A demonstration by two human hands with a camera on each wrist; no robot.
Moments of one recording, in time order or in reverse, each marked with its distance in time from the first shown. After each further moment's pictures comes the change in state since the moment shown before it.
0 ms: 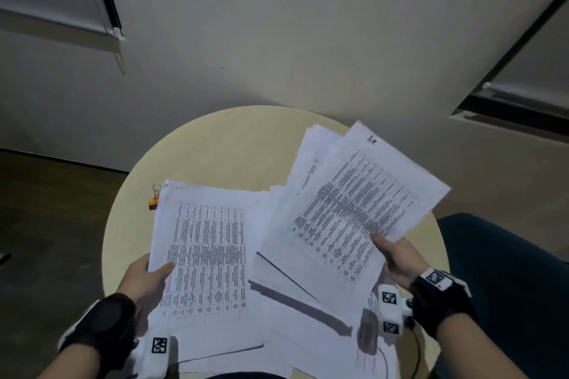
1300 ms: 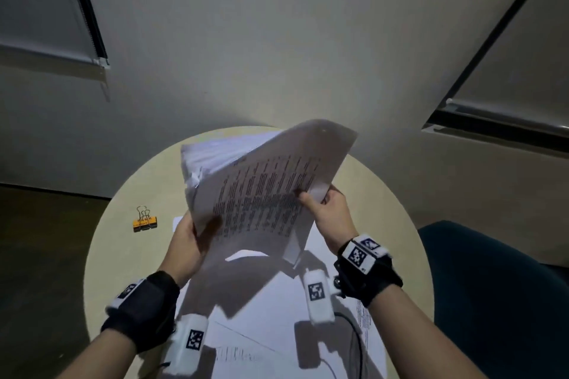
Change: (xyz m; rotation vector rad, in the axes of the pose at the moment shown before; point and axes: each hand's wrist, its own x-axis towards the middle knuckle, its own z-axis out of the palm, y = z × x) left_hand -0.059 0.122 0.071 -0.227 -0.270 0.644; right_hand -0.026 -0.071 0.121 -0.088 -0.086 -0.492
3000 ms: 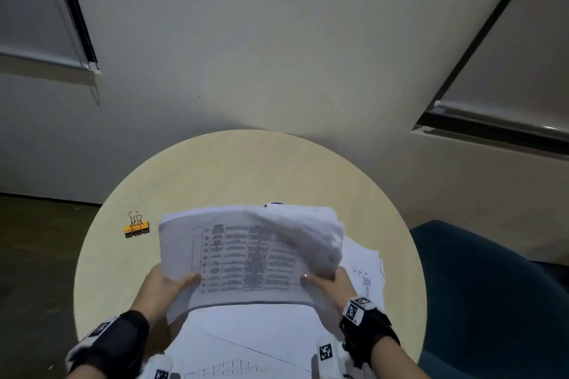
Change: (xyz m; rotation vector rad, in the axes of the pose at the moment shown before) left_hand -0.031 -0.067 -0.040 0.280 0.041 -0.394; right_hand -0.072 0.087 -0.040 -0.010 0.040 0.481
